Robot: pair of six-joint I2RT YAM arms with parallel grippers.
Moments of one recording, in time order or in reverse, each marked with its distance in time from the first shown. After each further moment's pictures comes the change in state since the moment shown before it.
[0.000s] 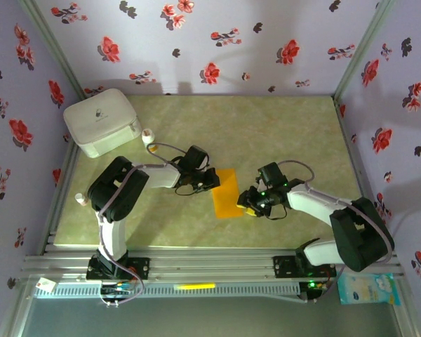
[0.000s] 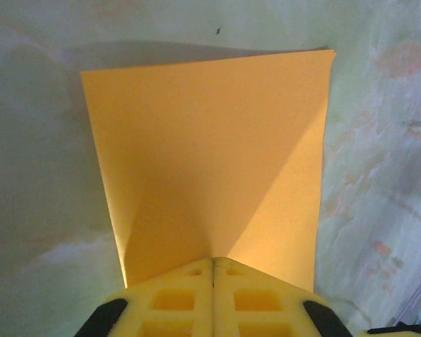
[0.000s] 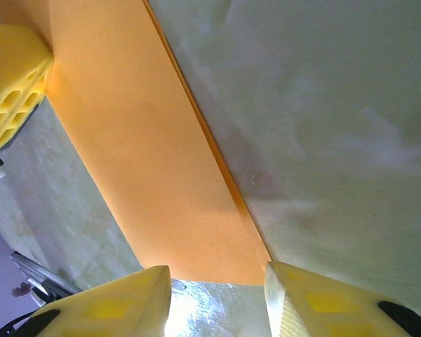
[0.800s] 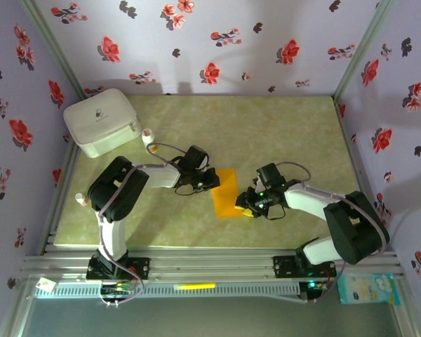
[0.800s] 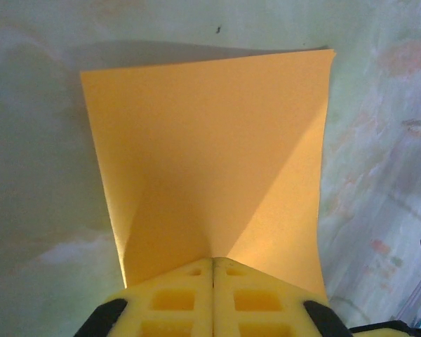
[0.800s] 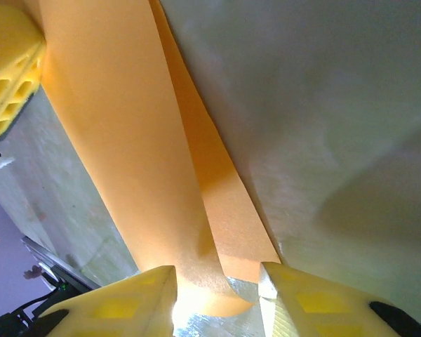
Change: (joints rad) left arm 0.000 0.000 0.000 0.000 0.008 0.000; right arm 0.000 0.058 -0.013 0.074 -0.059 -0.003
